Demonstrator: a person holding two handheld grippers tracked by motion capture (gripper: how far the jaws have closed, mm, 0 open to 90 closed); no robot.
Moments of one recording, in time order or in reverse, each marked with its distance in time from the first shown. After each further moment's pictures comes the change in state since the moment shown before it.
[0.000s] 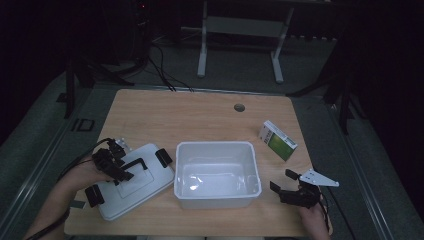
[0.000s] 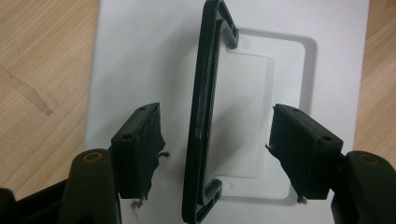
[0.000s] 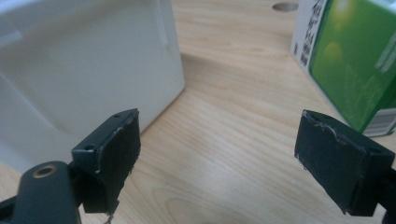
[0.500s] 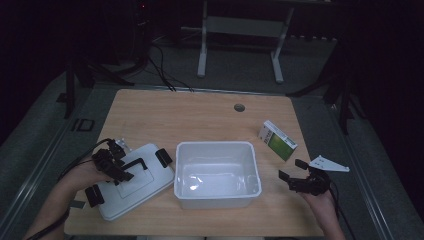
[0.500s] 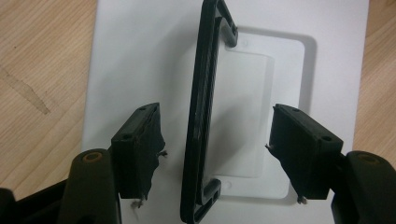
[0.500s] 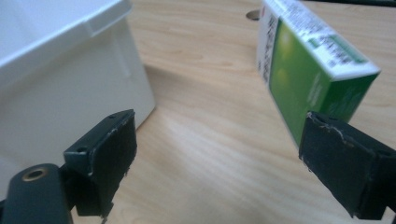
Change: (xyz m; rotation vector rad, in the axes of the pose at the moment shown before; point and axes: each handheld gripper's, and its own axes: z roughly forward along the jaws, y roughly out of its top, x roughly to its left) left arm 0.000 -0.001 0.002 0.006 -0.008 -0.001; right arm -0.026 0.035 -0.008 0.044 -0.037 0.026
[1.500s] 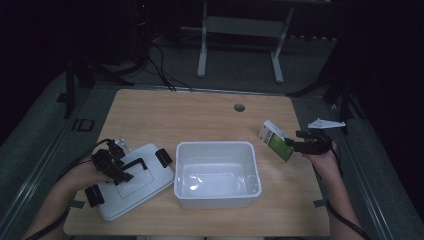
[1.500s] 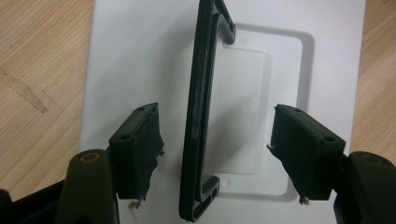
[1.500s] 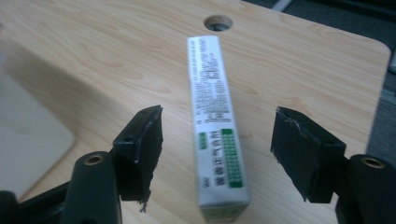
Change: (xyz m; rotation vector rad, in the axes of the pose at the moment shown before) left arm 0.000 -0.001 0.000 0.001 -0.003 0.001; right arm -0.070 0.081 0.043 0.151 -0.042 -0.087
